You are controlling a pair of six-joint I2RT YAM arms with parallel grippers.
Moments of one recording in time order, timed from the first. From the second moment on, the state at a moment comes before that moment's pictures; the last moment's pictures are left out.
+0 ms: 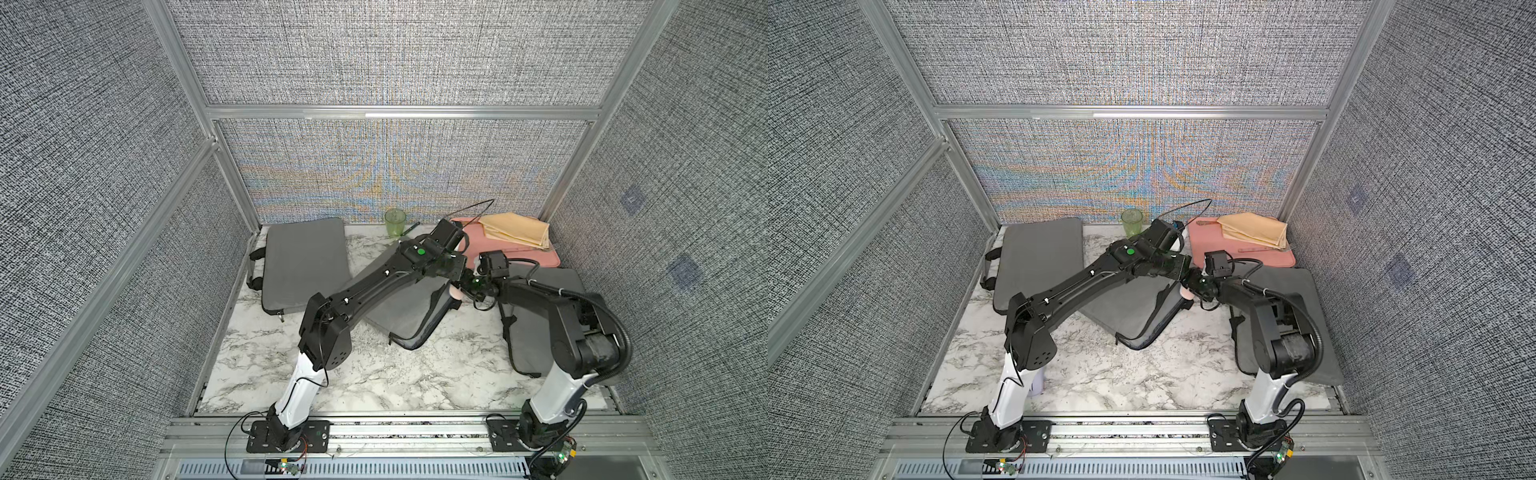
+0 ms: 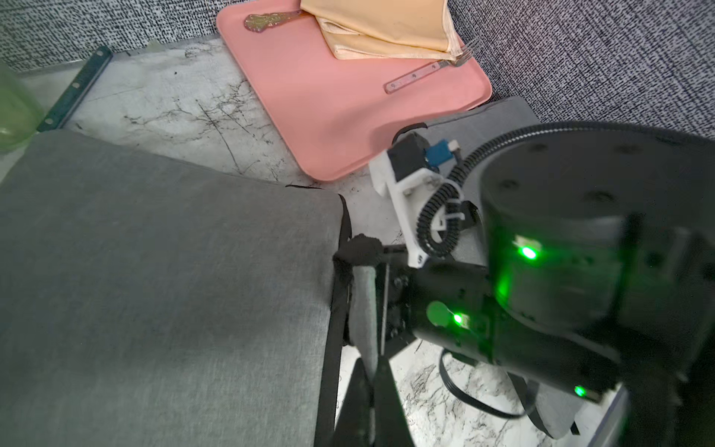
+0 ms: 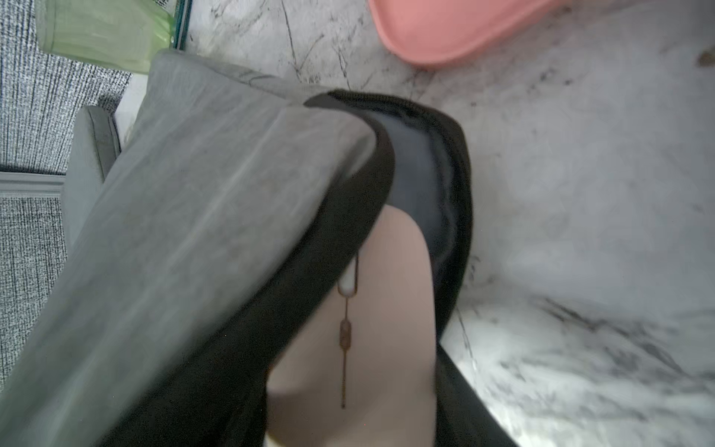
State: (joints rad) left arm -0.91 2.16 2.15 -0.75 0.05 -0.40; right arm 0.18 1.82 1.06 -0.11 -0.28 0.72
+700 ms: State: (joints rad) left arm -0.90 2.14 2.08 -0.71 0.11 -0.40; right arm 0.18 1.80 1.06 -0.07 -0.32 0.78
